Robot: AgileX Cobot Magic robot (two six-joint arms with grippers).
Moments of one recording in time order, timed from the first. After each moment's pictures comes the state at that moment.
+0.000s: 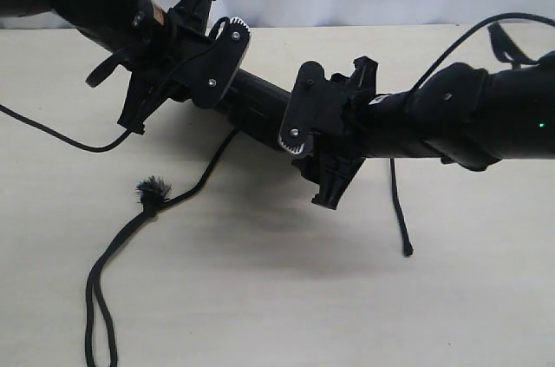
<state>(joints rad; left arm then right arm) -0.39 1.74 -1.24 0.02 0.57 1.59 0.53 1.72 -0.87 0.86 0.03 -1.63</state>
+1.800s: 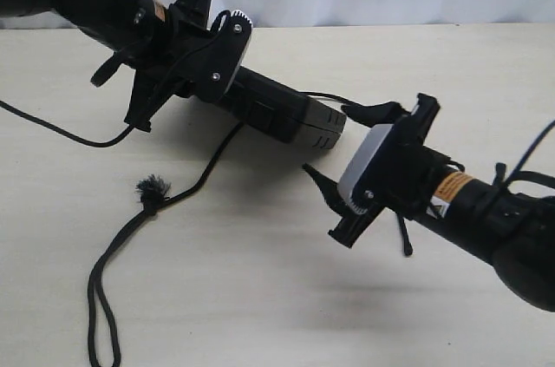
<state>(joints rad) -0.38 1.74 -1.24 0.00 0.54 1.57 0.47 1.68 -0.40 -0.20 -0.91 -0.50</state>
